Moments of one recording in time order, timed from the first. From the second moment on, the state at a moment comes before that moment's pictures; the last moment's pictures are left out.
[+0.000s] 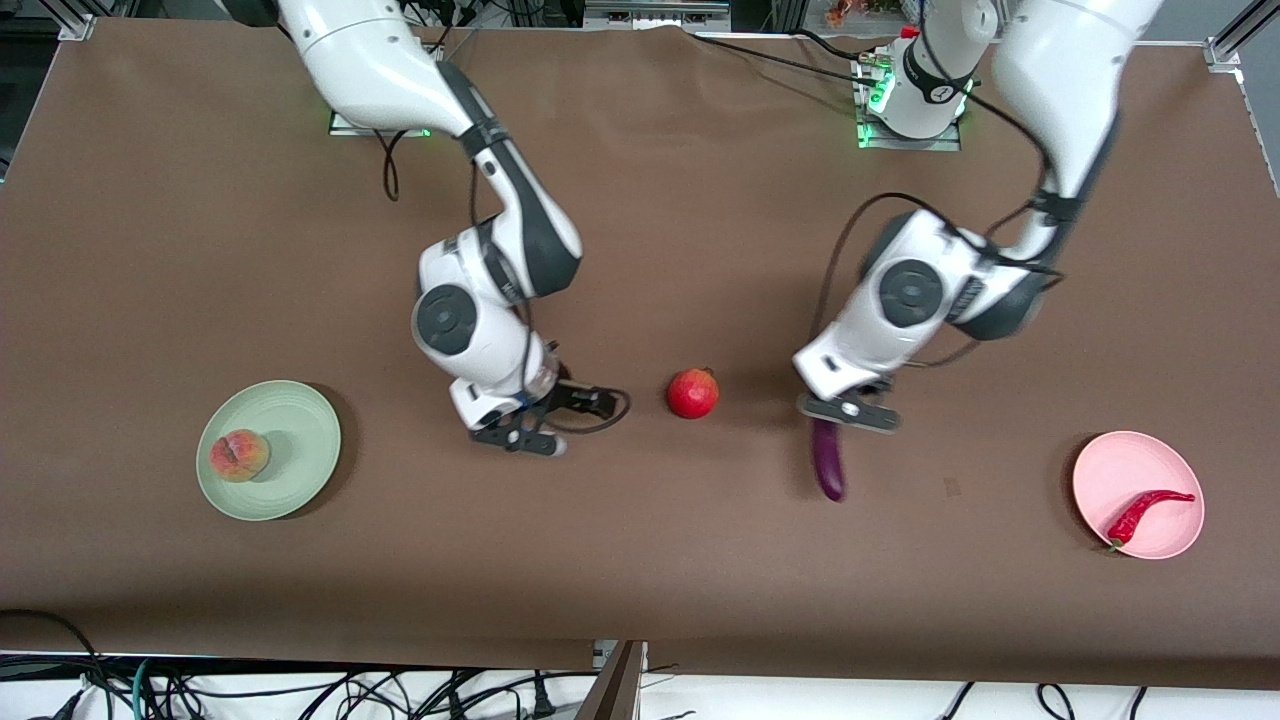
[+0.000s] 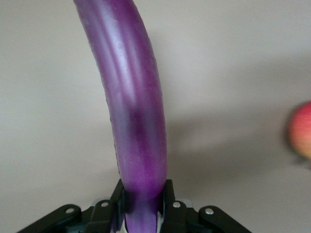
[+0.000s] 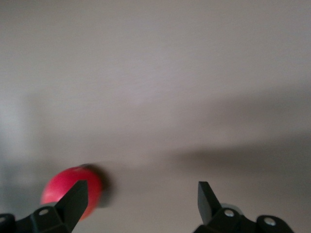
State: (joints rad) left arm 0.06 0.51 -0.40 -1.80 0.33 2.25 -0.28; right arm 0.70 0.78 -0.16 -1.33 0.42 2.28 0.58
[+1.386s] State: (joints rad) left arm 0.58 0.72 -0.30 -1.60 0.70 2.34 0.88; right arm 0.87 0.94 -0.10 -1.33 0.37 2.71 0.69
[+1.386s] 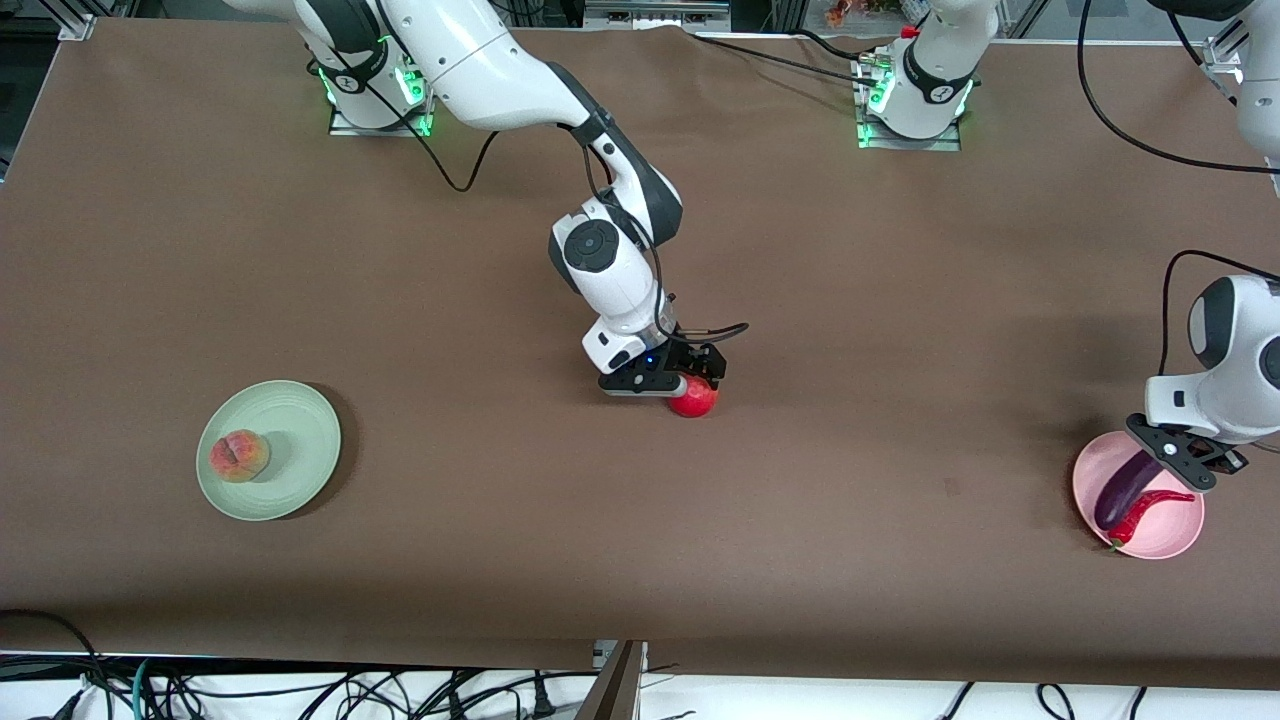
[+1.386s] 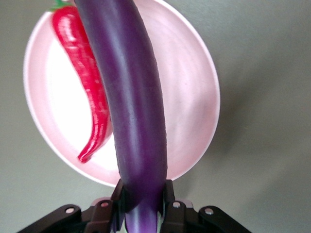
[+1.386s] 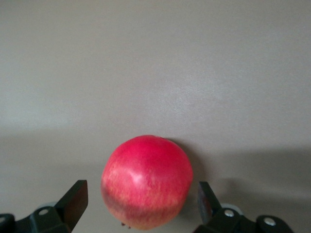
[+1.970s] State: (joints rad) left arm 0.58 0.68 -0.38 -1.55 0.55 2.24 0.88; right arm 0.87 0.99 -0.10 -1.31 0.36 2.78 0.69
